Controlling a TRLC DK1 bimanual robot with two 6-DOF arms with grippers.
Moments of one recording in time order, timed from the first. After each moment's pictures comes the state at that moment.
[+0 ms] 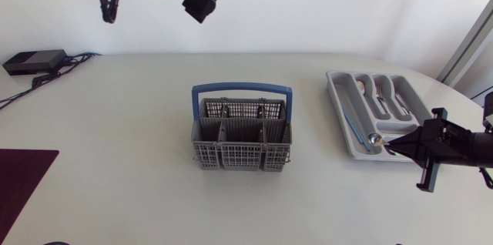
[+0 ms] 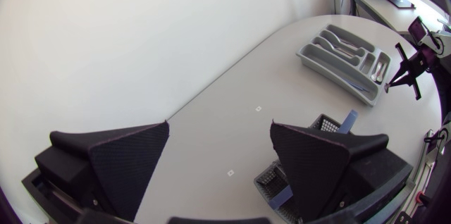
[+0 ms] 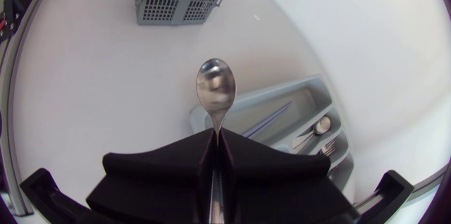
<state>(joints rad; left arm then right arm) -0.50 1.66 1.81 -0.73 -0.17 0.39 -0.51 1.42 0.69 -0.42 -0.70 -1.58</state>
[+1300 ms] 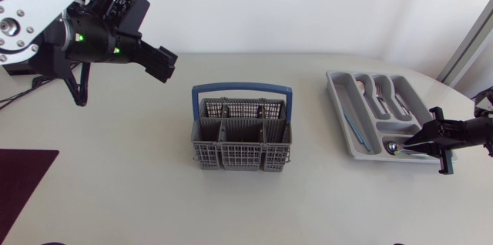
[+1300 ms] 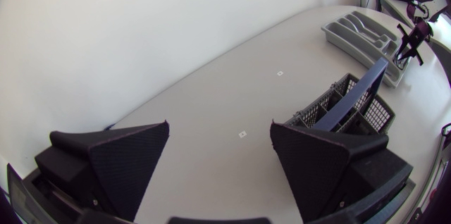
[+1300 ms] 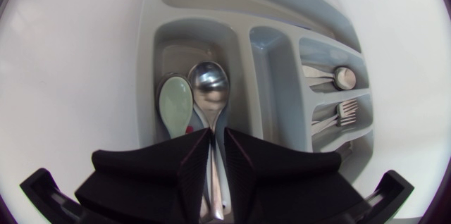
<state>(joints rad) -0.38 1.37 1.19 -0.41 -0.19 0.33 -0.64 2.04 1.21 -0.56 -0.52 -2.04</state>
